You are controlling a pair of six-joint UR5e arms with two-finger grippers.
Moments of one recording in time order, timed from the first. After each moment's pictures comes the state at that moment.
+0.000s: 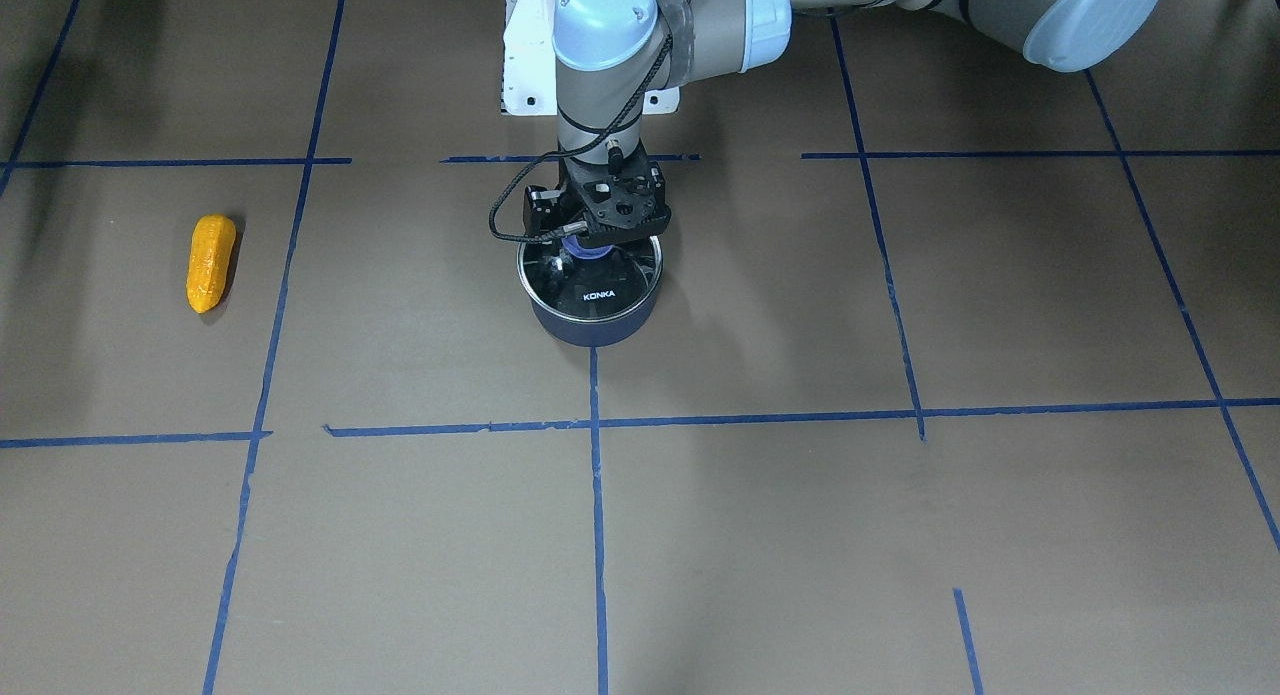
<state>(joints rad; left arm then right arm) -0.50 -2.47 -1.58 -1.46 -1.90 -1.49 1.47 -1.59 1.66 -1.48 2.28 -0.01</state>
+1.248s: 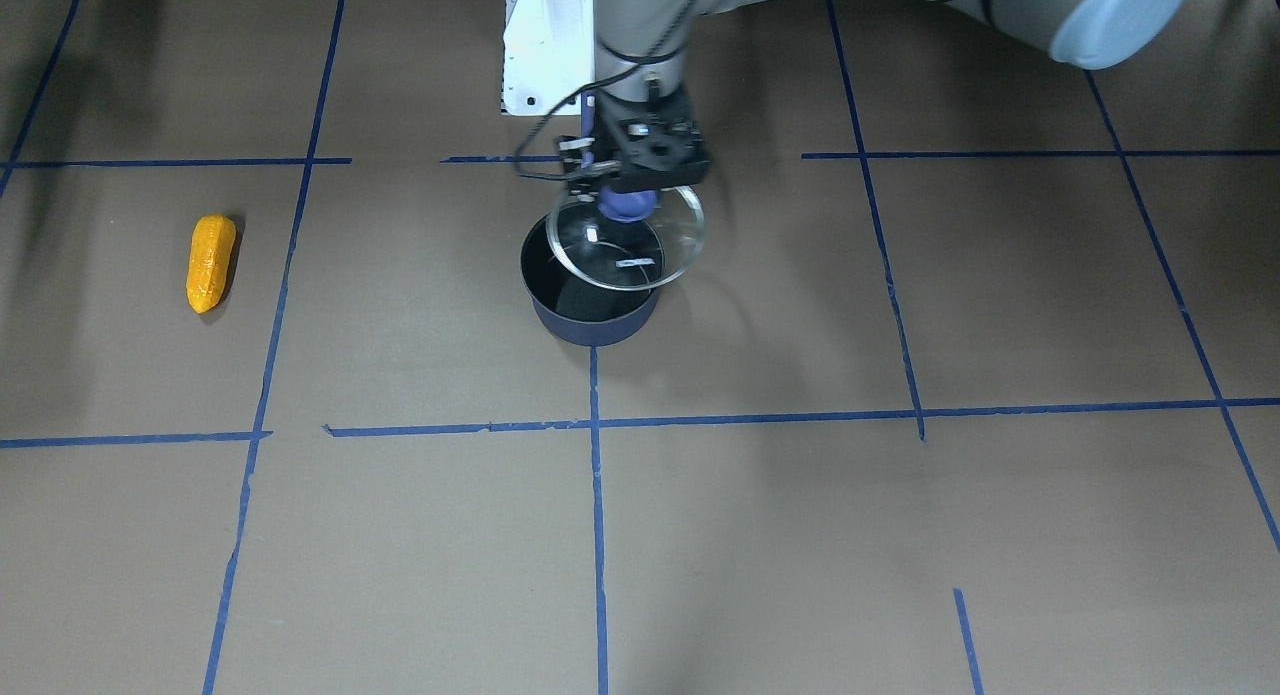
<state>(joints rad) -0.57 -2.37 -1.84 -1.29 -1.92 -1.32 1.47 -1.59 1.66 -1.48 2.28 -0.01</state>
